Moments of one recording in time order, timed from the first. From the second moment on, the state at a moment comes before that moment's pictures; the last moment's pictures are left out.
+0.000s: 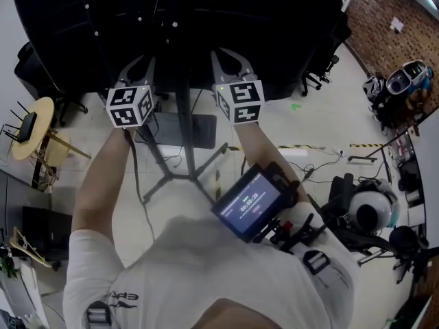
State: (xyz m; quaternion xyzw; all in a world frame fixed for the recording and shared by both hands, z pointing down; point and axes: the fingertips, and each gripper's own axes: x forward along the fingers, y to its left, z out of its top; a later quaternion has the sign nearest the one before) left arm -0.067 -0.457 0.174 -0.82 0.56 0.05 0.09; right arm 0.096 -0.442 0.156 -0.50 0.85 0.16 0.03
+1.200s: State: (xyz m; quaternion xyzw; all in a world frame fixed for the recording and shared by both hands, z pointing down) left arm -0.080 -0.331 0.271 -0.78 0.62 0.03 0.03; right arm 0.078 -0.348 0.269 -0.42 0.91 0.05 0.00
